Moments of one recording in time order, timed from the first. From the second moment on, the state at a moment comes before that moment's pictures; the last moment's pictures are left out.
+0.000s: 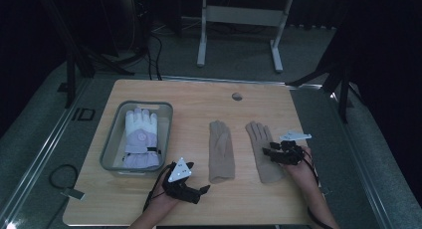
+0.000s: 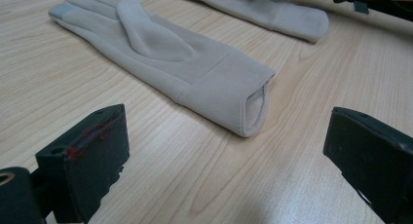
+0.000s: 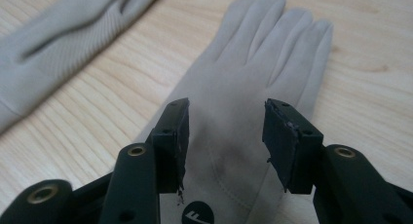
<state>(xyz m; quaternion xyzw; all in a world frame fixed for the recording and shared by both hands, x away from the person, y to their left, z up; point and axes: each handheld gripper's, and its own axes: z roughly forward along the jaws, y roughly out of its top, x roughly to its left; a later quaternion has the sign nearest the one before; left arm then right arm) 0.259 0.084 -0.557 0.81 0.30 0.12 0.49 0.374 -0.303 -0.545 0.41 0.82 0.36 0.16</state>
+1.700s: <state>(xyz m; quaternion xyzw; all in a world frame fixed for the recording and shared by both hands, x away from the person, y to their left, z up) 0.257 0.089 -0.552 0.80 0.30 0.13 0.50 0.353 -0.162 -0.477 0.51 0.72 0.44 0.19</state>
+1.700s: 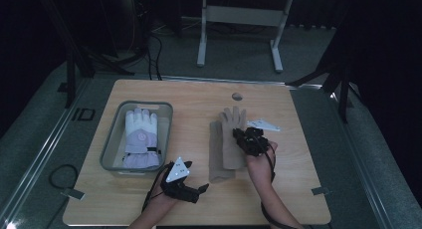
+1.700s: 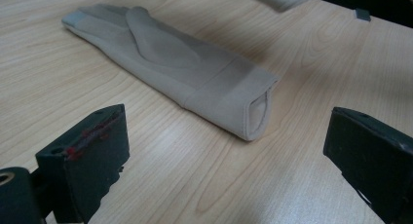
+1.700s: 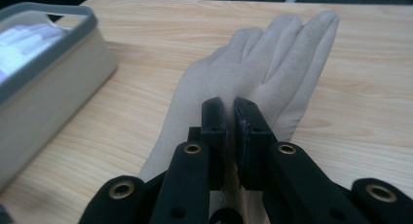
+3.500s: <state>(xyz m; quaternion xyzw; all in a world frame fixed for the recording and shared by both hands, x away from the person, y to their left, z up) 0.258 0.087 -0.549 0.80 0.30 0.11 0.50 0.359 -0.185 -0.517 0.39 0.79 0.45 0.13</state>
